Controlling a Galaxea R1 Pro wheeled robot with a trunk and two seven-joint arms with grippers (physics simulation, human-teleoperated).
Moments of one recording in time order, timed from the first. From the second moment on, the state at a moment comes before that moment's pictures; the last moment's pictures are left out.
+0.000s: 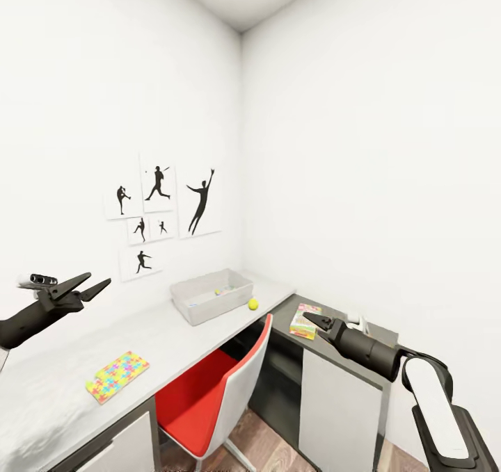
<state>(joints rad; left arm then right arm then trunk) -0.65 0.44 0.44 -0.83 0.45 0.82 -1.57 -0.29 -0.05 -0.17 -1.56 -0.97 1.00 0.14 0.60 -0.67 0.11</state>
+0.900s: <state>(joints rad) -0.65 0.45 0.44 -0.83 0.45 0.82 -1.57 -0.29 -0.05 -0.17 -1.55 -0.97 1.00 0.14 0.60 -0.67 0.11</state>
